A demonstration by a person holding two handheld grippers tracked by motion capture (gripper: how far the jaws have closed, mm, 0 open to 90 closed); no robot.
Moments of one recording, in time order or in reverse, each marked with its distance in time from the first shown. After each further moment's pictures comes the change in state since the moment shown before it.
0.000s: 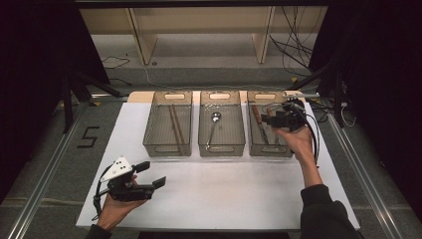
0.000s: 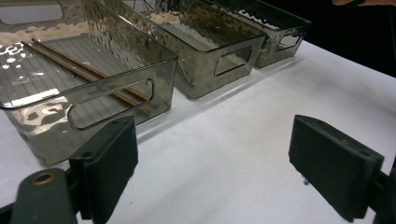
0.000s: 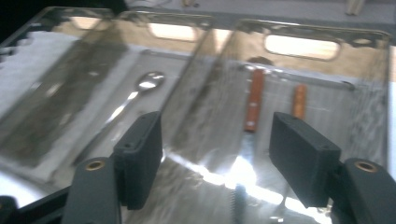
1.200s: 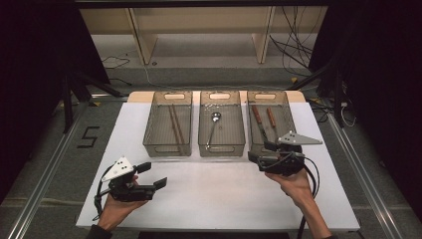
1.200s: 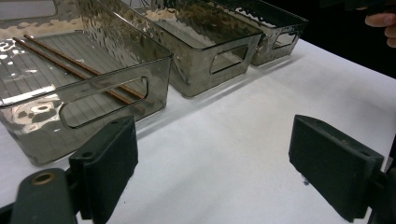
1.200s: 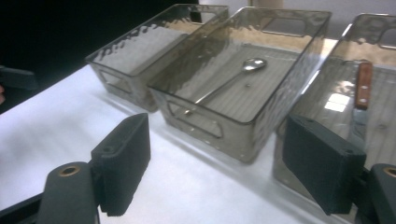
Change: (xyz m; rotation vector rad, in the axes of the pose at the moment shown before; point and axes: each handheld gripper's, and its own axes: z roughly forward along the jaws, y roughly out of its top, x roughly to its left) left arm -0.002 0.000 0.001 0.009 -0.013 -0.005; right arm 0.068 -0.089 -0.056 -0.138 0.231 -0.130
